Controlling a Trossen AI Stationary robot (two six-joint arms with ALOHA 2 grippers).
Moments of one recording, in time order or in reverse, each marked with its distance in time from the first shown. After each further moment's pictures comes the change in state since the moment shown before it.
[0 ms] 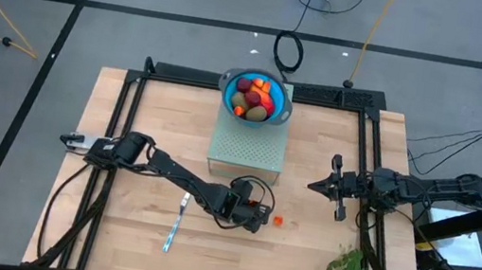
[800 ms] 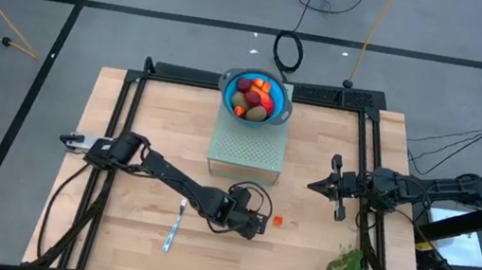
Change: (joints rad) left arm -0.041 -0.053 -0.004 0.022 0.067 0.007; right arm 0.000 0.000 0.000 0.000 0.000 0.000
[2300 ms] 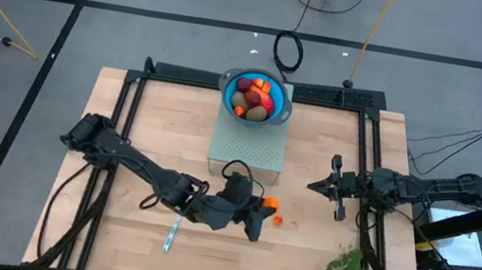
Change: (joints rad) left arm -0.091 -0.328 0.003 0.352 -0.308 0.620; right arm 0.000 0.003 0.000 0.000 0.000 0.000
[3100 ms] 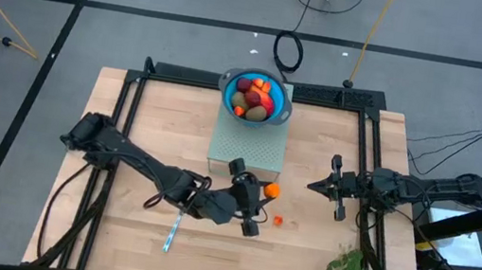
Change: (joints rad) left arm 0.029 0.000 0.000 0.001 -0.131 0.907; right arm 0.000 0.000 0.000 0.000 0.000 0.000
